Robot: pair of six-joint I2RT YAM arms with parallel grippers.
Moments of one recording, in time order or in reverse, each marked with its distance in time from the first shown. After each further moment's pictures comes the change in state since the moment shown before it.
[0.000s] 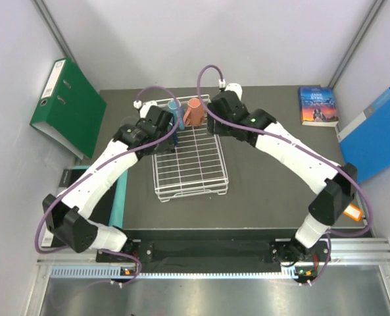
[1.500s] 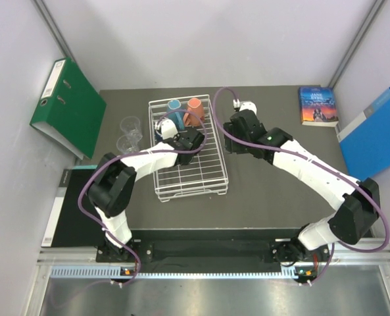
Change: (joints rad) left arm -0.119 0.406 -0.184 0.414 -0.459 -0.428; right arm -0.063 -0.233 -0.373 0.084 -0.043 -0.083
